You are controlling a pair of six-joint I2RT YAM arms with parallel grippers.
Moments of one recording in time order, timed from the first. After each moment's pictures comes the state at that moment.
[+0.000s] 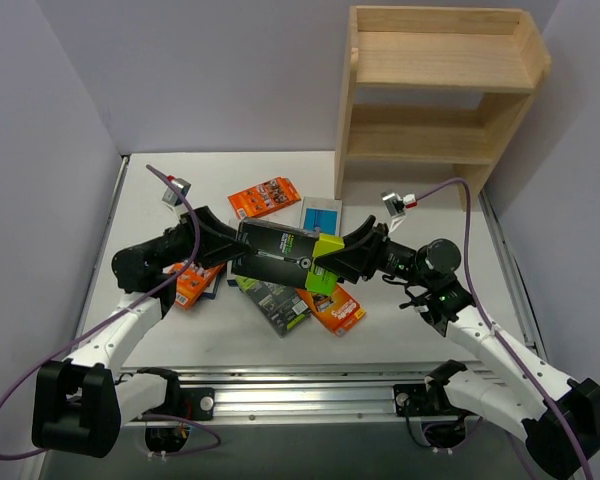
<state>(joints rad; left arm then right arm) -0.18 1.12 0.60 1.27 1.07 -1.55 0.54 0.92 0.60 0.62 -0.71 0.89</state>
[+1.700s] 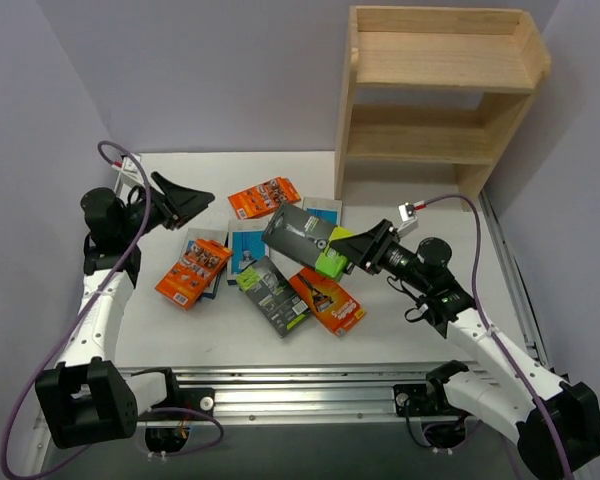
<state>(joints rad) 0.08 1.17 0.90 0.24 0.92 -1.01 0.44 0.91 0.49 0.40 -0.44 1.12</state>
